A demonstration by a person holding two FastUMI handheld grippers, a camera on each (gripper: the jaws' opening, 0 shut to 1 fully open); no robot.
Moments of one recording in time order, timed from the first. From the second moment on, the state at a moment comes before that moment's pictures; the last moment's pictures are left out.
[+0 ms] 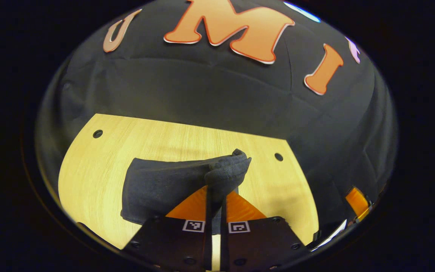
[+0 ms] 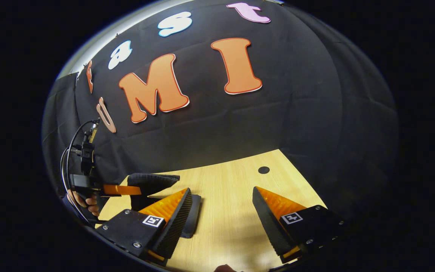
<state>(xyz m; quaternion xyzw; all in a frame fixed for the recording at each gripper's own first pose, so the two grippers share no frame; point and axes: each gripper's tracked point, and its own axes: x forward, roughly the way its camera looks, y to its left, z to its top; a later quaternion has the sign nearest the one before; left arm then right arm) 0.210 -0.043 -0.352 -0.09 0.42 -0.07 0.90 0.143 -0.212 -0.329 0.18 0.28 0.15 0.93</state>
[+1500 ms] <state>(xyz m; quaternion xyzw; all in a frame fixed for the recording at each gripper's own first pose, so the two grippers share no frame) 0.125 0.060 -0.069 0.00 0.01 -0.01 1.00 0.110 -0.042 -0.131 0.08 0.03 0.23 0.97</state>
